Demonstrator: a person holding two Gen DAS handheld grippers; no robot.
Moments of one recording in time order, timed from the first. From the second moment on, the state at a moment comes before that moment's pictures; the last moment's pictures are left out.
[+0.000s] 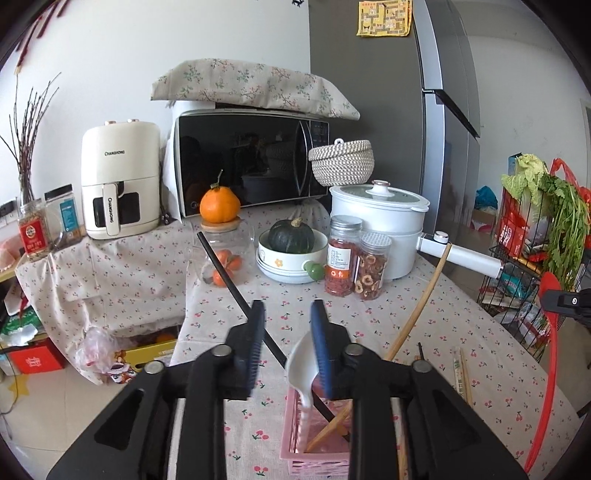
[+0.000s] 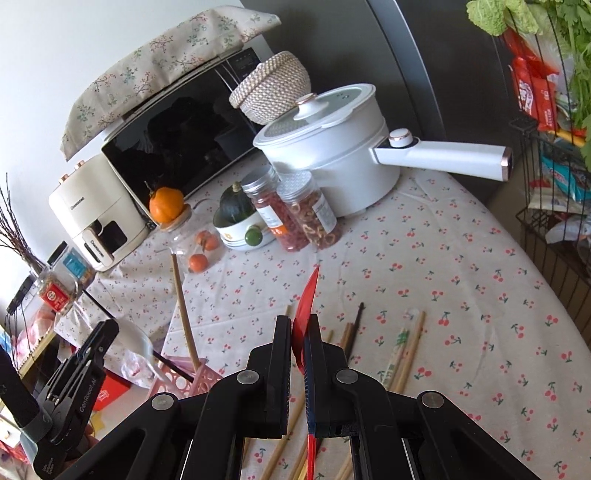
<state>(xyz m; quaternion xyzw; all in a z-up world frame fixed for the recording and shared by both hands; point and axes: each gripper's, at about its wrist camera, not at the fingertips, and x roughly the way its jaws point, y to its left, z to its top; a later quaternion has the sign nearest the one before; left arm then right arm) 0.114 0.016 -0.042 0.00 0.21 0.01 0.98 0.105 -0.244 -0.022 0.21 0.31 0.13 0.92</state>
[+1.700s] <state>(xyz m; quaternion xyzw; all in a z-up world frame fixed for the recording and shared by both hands) 0.085 0.083 -0.054 -0.10 0.47 0.00 0.88 0.122 -0.095 0.003 0.19 0.18 0.09 0.96</state>
